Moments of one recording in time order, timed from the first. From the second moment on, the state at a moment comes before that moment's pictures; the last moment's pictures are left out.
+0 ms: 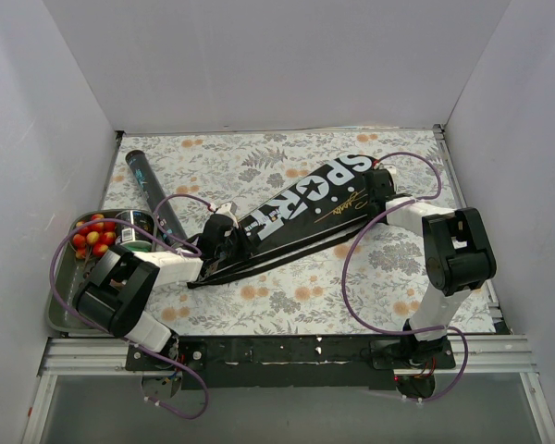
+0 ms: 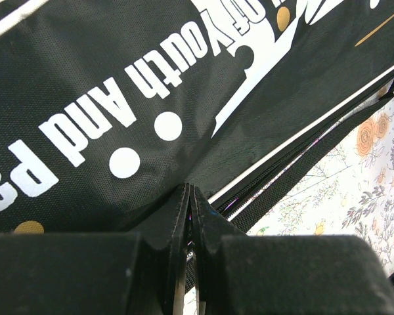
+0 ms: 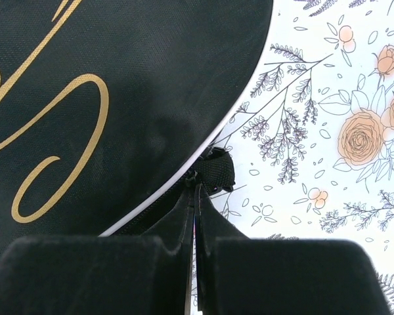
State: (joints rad) left arm -0.53 1.51 0.52 0.32 0.09 -0.71; right arm 0.26 1.76 0.98 -0.17 0.44 0.20
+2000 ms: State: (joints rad) left arm -0.56 1.53 0.56 0.30 0.07 -0.71; right arm 1.04 1.86 1.10 -0.09 -0.01 0.44
